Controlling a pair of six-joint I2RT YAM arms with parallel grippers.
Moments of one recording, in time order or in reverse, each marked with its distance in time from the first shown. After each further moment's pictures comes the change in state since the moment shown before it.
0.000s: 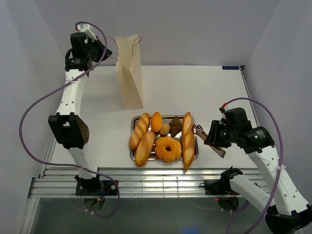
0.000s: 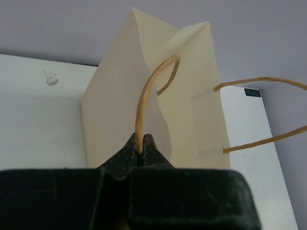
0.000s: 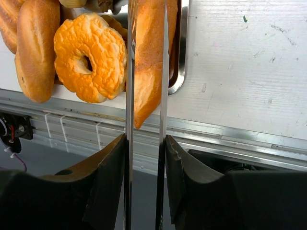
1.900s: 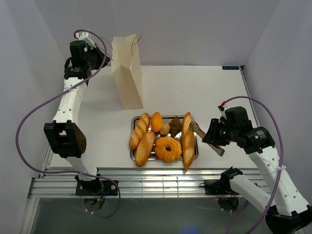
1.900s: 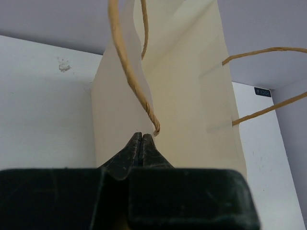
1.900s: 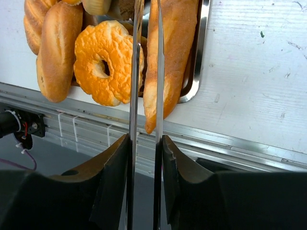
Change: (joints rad) left arm -0.008 -0.167 -0.253 0.073 -0.066 0.006; right arm 0.000 -0.007 0.006 0.059 -0.054 -0.010
